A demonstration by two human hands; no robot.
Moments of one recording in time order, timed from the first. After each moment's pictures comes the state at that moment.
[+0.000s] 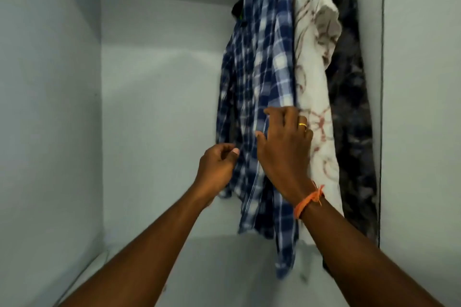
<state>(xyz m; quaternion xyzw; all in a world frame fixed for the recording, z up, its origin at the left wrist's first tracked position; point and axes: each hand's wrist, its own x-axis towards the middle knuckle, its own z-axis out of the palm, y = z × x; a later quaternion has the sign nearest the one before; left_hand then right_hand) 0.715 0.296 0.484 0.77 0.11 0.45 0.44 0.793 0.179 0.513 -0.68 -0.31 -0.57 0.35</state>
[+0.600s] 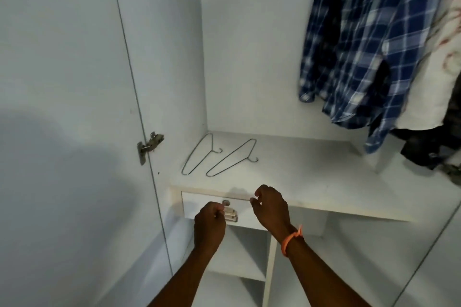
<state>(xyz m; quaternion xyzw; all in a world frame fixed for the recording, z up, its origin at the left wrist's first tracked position) 0.449 0.295 0.147 0.71 0.49 0.38 0.34 0.611 0.252 0.156 -0.82 -0.48 0.02 0.33</state>
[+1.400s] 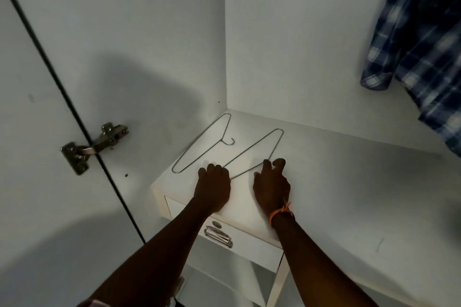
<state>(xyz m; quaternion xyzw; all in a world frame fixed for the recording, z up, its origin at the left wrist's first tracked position) 0.576 0.494 0.113 0.85 0.48 0.06 -0.19 0.729 0.449 0.112 -0.82 -0.50 0.00 0.28</state>
